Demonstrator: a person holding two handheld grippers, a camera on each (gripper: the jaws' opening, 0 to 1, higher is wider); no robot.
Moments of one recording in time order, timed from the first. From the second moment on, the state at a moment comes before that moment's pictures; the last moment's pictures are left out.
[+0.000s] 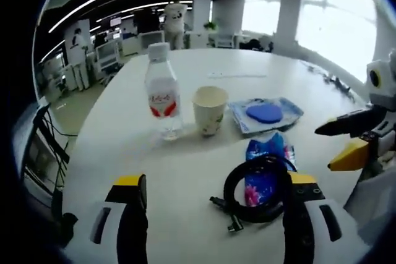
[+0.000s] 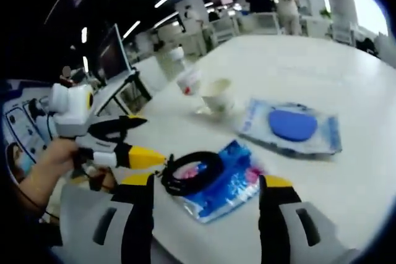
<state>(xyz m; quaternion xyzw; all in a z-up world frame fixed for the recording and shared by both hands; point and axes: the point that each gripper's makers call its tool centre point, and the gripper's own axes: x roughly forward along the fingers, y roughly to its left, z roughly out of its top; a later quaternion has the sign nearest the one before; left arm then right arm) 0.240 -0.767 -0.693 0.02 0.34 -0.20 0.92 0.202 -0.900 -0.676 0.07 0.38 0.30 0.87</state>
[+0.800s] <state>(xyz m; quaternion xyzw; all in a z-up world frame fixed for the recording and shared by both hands) 0.222 -0.772 -0.735 -0.10 0.40 -0.17 0.90 0.198 -0.868 -0.709 0.10 0.41 0.30 0.85</state>
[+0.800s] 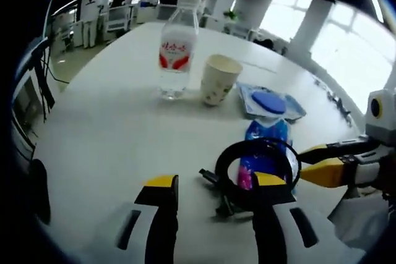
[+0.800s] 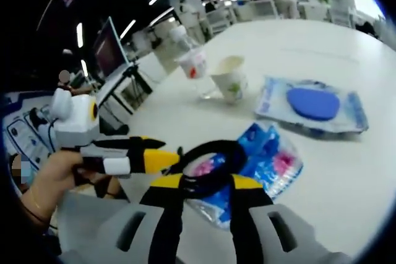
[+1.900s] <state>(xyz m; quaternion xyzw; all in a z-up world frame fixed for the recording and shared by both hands) 0.212 -0.778 -0.749 -0.22 0.46 -0.13 0.85 0.194 -0.858 -0.714 0.22 0.45 0.29 0.81</state>
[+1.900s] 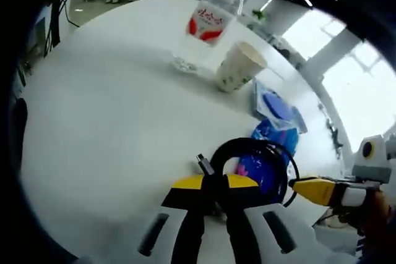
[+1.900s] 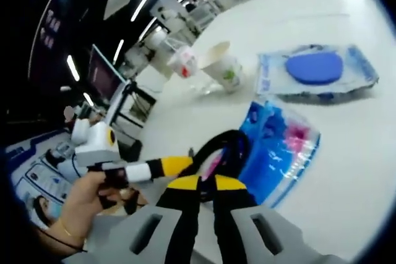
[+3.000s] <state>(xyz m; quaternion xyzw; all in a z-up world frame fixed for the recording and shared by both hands) 0.207 -0.777 -0.725 -0.19 0.43 -0.17 0.87 0.196 -0.860 -0.702 0.25 0.44 0.28 0.82</state>
